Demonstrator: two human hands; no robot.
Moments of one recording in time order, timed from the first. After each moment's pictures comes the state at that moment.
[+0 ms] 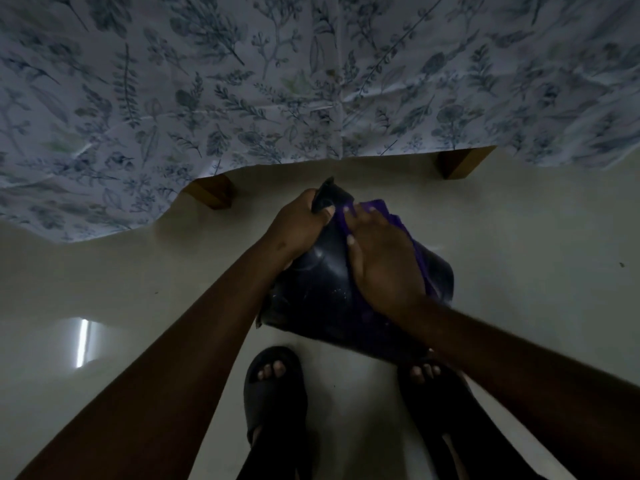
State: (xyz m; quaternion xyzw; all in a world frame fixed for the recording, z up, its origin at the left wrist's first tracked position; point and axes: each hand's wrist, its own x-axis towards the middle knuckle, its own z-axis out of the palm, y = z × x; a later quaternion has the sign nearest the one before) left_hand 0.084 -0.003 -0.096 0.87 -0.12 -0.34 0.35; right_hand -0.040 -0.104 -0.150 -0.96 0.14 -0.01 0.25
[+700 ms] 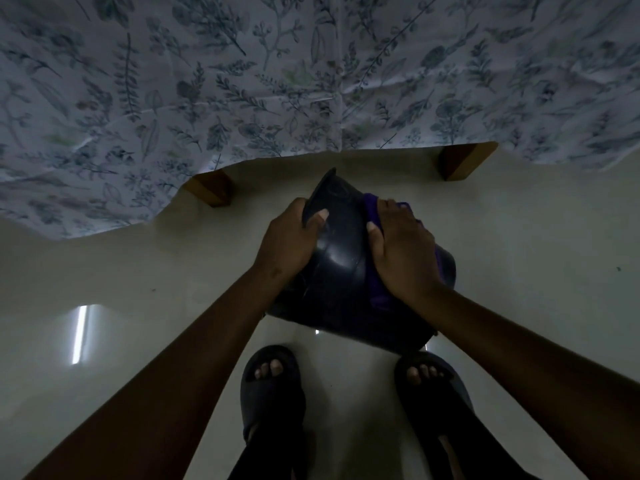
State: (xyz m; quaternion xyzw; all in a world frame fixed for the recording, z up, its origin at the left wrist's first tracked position) left_hand 0.060 0.016 -0.097 0.88 -0.12 -0.26 0.37; right_hand -0.039 -0.132 -0.149 -0.94 0.23 -0.01 0.23
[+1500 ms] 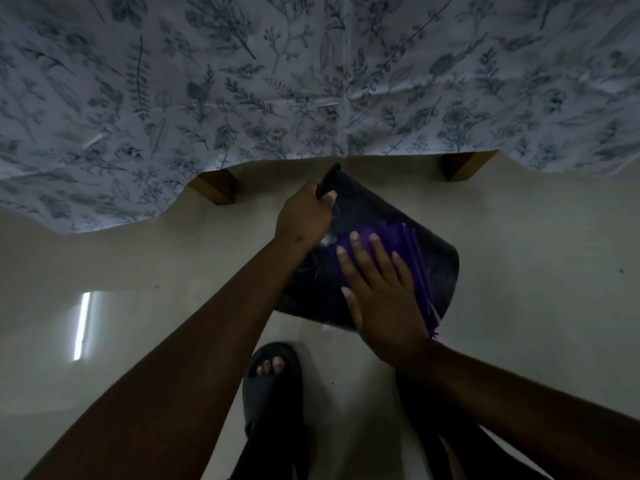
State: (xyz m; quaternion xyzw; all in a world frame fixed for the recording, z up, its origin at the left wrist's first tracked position) left_hand 0.083 -0.013 -0.103 0.91 -0.10 -0.24 0.32; right_hand -0.095 -0.077 -0.147 -0.98 0.08 0.03 0.18
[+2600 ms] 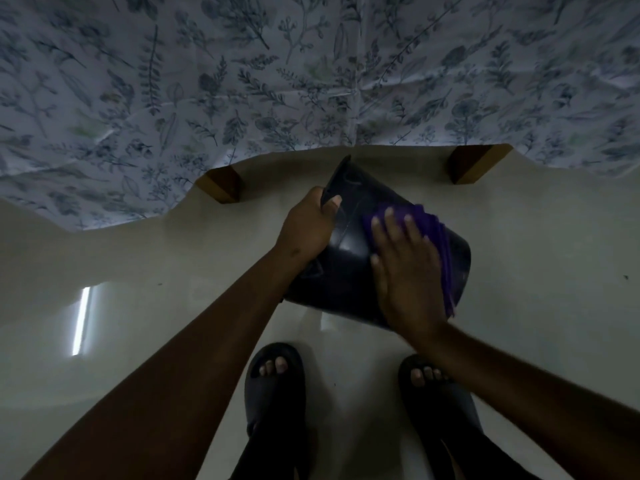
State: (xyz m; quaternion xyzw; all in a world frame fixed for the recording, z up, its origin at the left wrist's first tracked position) left_hand 0.077 0.002 -0.104 0.89 -0.11 -0.25 0.37; right_hand -0.074 -0.102 -0.150 -0.97 0.16 0.00 0.18
